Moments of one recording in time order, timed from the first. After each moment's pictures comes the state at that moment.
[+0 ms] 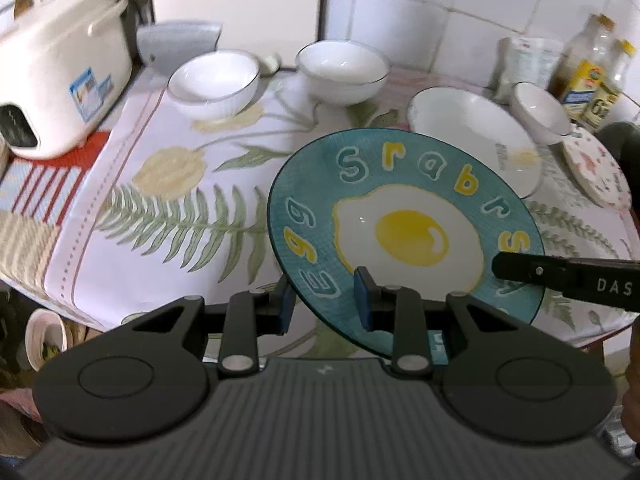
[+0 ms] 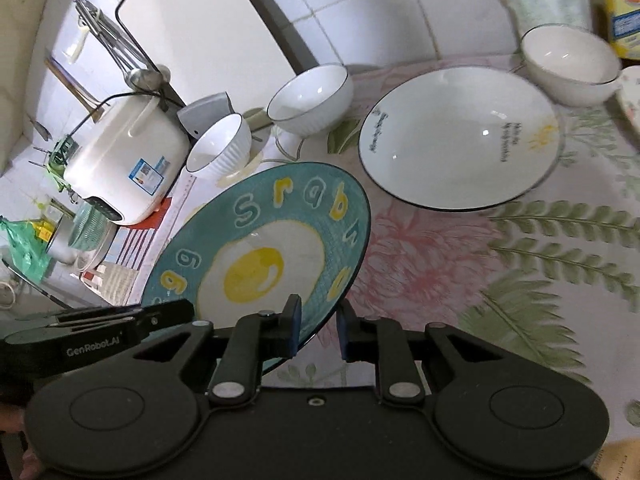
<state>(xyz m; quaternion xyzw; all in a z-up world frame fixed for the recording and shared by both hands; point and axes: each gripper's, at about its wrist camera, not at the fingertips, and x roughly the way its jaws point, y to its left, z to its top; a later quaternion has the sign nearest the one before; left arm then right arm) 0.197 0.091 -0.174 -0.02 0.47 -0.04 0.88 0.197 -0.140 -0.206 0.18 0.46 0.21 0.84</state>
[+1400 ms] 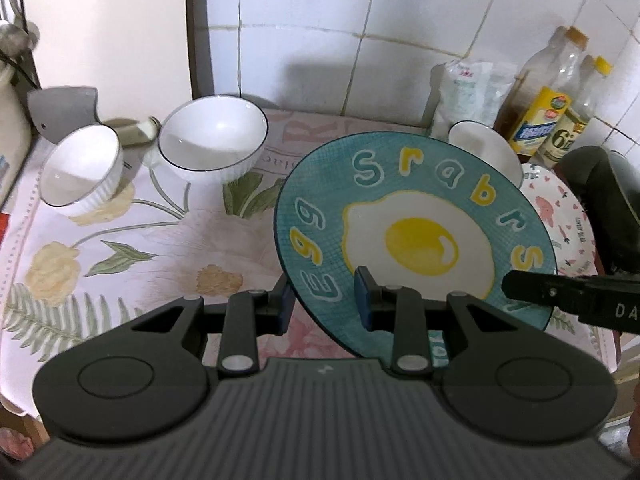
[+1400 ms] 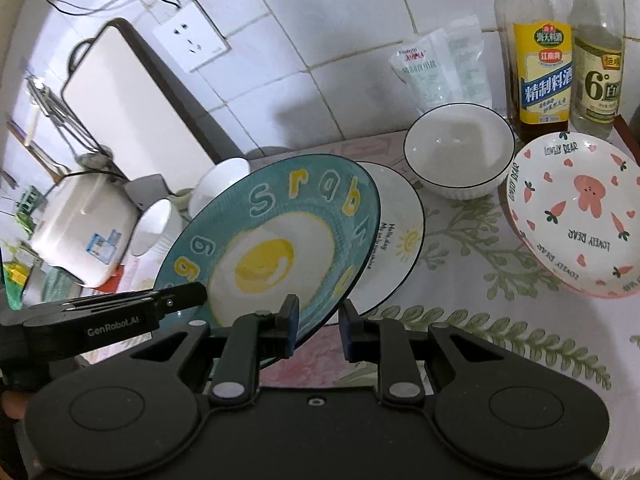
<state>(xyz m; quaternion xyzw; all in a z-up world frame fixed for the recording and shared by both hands) 0.312 -0.009 -0.172 -0.03 0.46 -0.10 0.88 0.264 -0.244 -0.173 0.19 0.46 0.15 0.86</state>
